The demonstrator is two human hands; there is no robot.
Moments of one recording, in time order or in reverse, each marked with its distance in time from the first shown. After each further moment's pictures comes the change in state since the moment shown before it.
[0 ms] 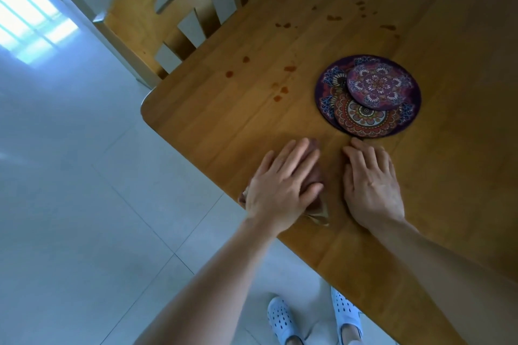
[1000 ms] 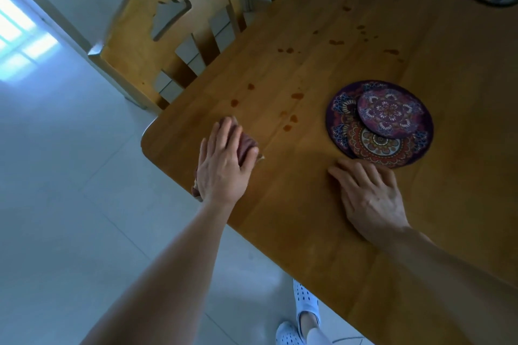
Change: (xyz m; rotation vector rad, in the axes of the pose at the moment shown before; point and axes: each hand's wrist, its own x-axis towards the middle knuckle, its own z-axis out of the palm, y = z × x) left_hand 0.056 -0.144 -0.013 -0.039 0.188 -0.359; right_hand 0.039 -0.024 0.005 -0.175 0.007 -0.214
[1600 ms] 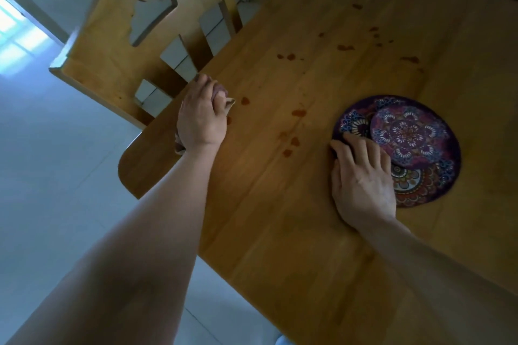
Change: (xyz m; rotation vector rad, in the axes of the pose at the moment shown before) left_hand 0.152 -0.020 0.017 -0.162 0.133 -0.152; right_hand 0.089 0.005 0.027 0.057 -0.007 0.256
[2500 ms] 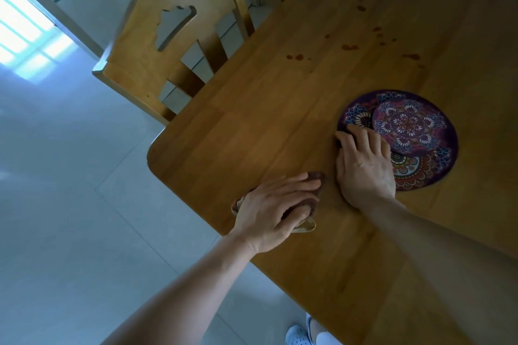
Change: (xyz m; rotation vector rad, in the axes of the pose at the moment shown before) left_hand -0.181 0.044 -0.045 -0.396 -0.445 0.611; right_hand 0.001 -0.002 -0.003 0.011 -0.004 -0.015
